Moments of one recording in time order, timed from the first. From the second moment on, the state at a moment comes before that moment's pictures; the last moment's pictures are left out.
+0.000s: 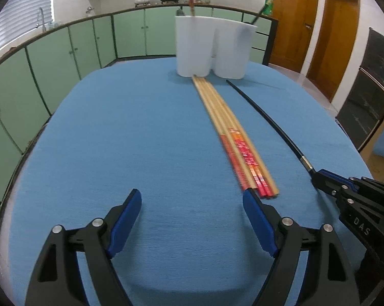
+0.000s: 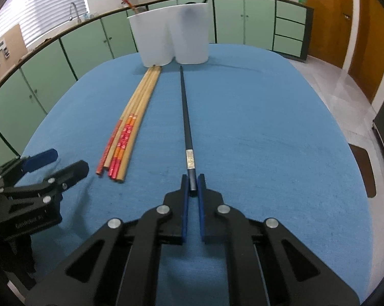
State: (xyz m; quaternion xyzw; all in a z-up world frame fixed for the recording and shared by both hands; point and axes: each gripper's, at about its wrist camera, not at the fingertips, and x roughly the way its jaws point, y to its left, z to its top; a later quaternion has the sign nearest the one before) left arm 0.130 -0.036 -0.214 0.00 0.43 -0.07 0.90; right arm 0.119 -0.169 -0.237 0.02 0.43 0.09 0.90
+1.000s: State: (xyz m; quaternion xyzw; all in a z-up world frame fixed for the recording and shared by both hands) left arm 0.136 -0.030 -0.216 0.00 0.43 -0.05 0.90; right arm 0.118 -0.173 -0.240 0.03 0.43 0.10 0.90
